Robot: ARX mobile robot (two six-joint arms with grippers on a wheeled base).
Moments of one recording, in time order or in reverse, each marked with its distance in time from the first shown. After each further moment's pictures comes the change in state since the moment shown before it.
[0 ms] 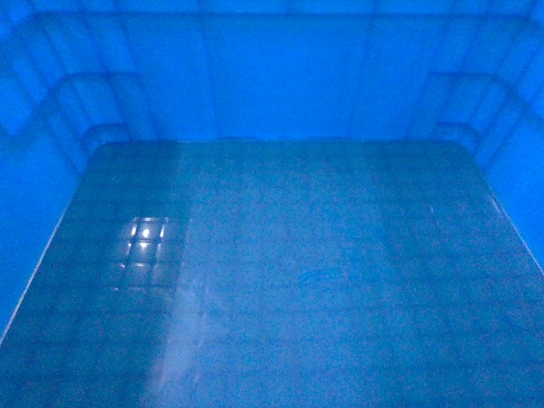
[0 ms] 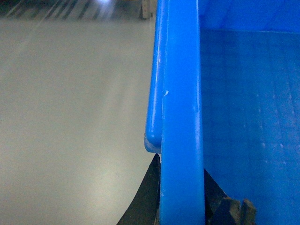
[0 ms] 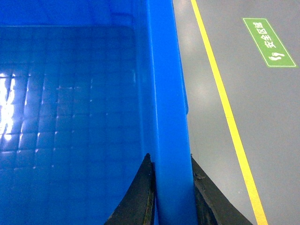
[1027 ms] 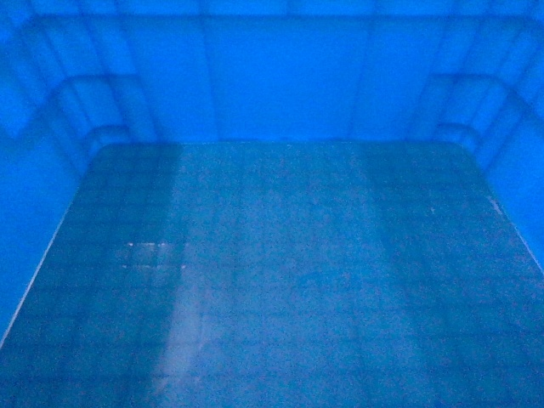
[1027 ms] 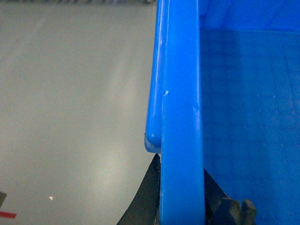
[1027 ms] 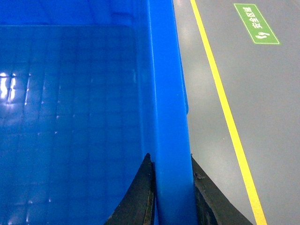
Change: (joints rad) left arm 0.000 0.001 0.000 -0.002 0.001 0.000; right arm 0.000 0.000 0.000 -0.002 0.000 0.000
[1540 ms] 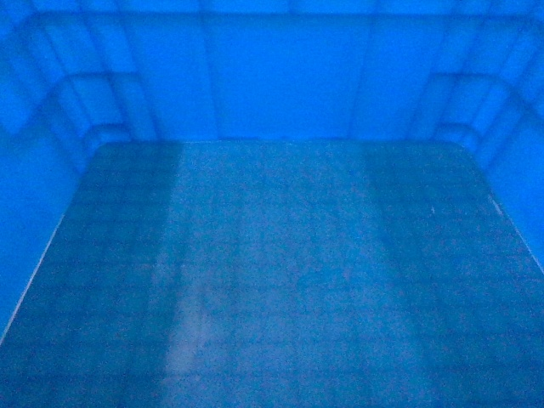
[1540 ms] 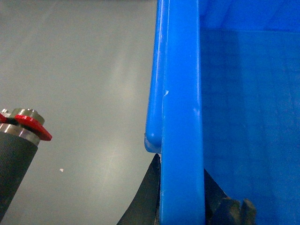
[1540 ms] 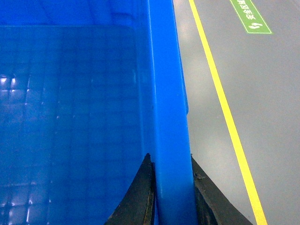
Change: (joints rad) left arm 0.000 -0.003 0.000 0.000 -0.001 0.000; right arm 0.000 -0.003 0.000 -0.003 0.000 0.000
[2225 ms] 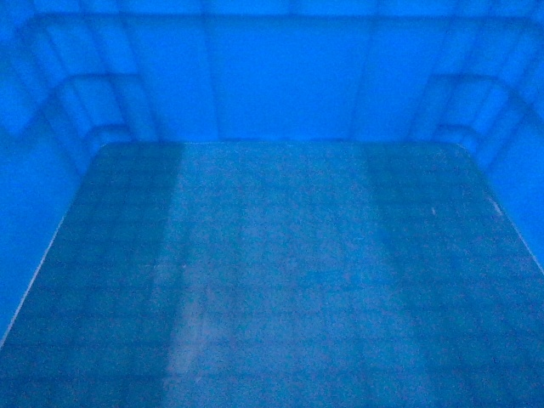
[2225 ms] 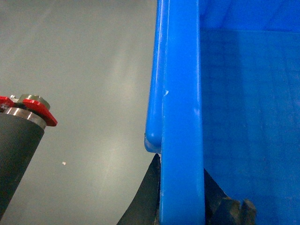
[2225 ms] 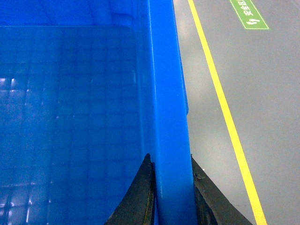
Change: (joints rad) left arm 0.000 0.004 0.000 0.002 0.003 0.000; right arm 0.000 0.003 0.000 -0.002 0.000 0.001
